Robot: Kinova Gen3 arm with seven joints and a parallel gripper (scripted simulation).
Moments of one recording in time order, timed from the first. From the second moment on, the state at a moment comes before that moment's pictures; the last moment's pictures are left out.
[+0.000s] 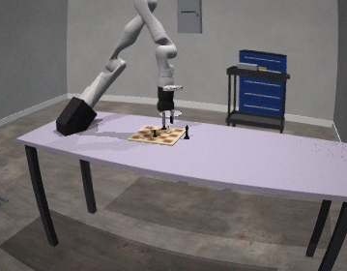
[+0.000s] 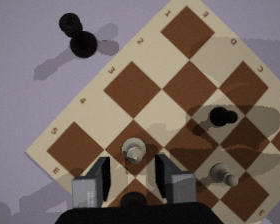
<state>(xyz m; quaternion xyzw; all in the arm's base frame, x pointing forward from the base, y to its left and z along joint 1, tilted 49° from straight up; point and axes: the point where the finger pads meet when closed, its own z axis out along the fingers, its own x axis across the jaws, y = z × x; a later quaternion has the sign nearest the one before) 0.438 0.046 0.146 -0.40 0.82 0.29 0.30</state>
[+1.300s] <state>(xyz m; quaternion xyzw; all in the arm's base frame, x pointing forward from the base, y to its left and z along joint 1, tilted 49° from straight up) 0.425 -0.006 0.186 -0.39 0.82 0.28 0.30</state>
